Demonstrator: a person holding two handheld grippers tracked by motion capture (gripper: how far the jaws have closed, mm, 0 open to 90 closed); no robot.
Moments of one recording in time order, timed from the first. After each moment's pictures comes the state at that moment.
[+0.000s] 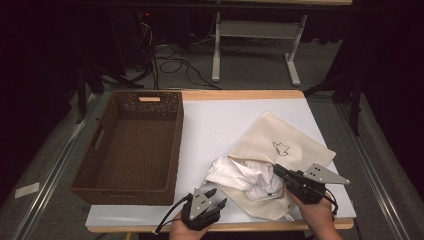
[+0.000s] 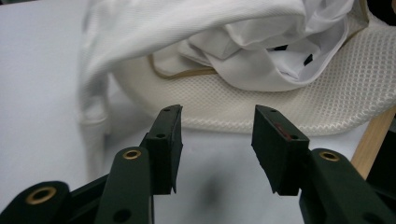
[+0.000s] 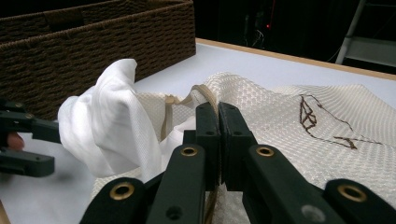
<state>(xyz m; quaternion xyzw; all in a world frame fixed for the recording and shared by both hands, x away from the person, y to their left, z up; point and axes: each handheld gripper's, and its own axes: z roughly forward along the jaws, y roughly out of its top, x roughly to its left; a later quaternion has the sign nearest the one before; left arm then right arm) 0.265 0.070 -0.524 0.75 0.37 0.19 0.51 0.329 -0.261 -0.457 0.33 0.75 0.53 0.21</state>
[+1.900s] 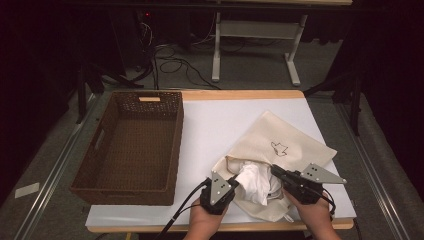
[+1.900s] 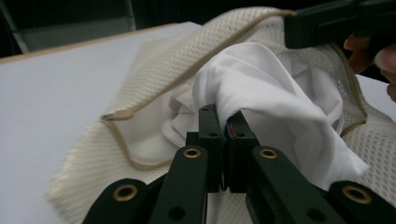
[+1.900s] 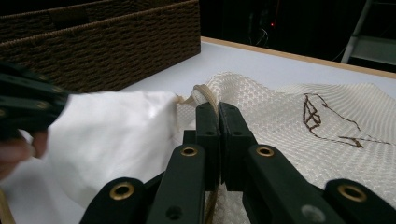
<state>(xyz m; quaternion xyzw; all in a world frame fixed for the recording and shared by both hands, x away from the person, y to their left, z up) 0.302 0.009 -0.491 0.74 0.36 0.21 0.53 0.330 -0.255 -0.458 0.33 0.75 0.53 0.21</state>
